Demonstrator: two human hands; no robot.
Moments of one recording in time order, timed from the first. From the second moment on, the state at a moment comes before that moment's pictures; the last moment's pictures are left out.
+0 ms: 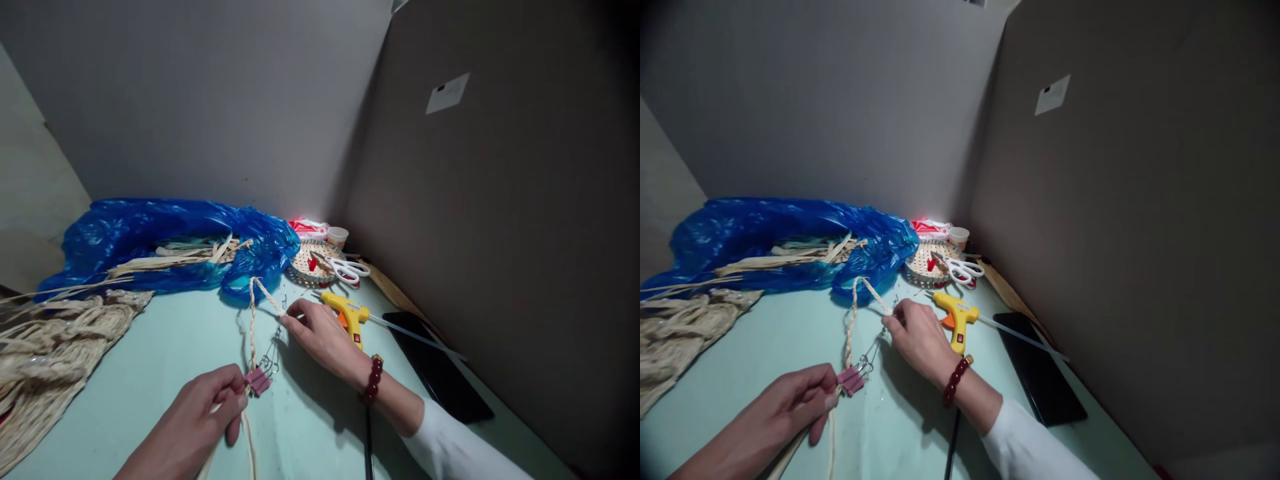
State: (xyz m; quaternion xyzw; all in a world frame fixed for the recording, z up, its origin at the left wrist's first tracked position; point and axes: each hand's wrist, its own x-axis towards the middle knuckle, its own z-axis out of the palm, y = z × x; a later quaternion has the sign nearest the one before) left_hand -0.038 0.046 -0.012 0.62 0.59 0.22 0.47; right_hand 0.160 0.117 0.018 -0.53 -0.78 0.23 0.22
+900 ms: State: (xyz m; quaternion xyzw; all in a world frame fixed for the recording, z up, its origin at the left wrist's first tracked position) left_hand -0.046 0.065 -0.021 0.56 0.57 0.29 0.52; right_hand 0.104 0.255 0.092 -0.34 -0.91 -0.12 0.18
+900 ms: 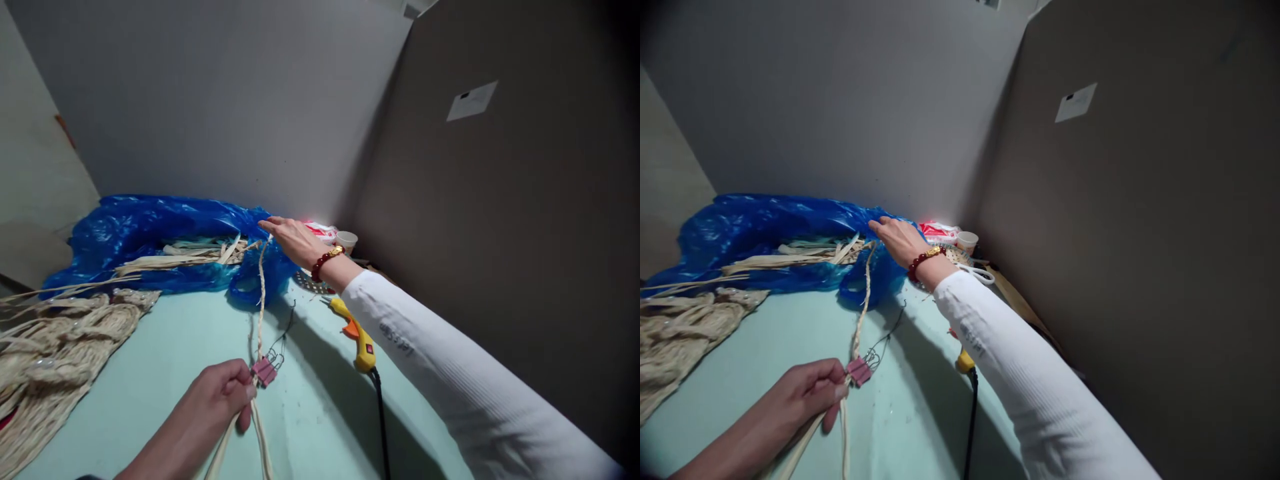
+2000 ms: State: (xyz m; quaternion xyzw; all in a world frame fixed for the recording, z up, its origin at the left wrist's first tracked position) left_hand -0.008 0.092 -0.015 0.47 0.60 0.36 0.54; right_hand 0.166 0.176 0.013 -0.53 -0.84 0.05 0.08
